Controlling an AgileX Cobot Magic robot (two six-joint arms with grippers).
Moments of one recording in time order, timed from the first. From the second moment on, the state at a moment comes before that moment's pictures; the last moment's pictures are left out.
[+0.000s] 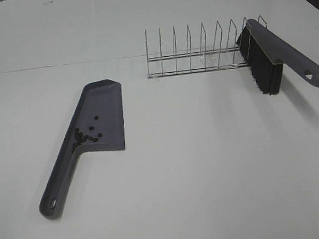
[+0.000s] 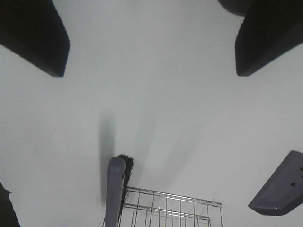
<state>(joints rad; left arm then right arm) -0.09 0.00 -0.50 0.05 1.07 0.00 -0.03 0.05 -0.51 0.15 1.07 -0.22</state>
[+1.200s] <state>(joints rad) -0.09 -0.01 -0.50 0.05 1.07 0.00 -0.03 0.00 -0.51 0.15 1.07 -0.22</state>
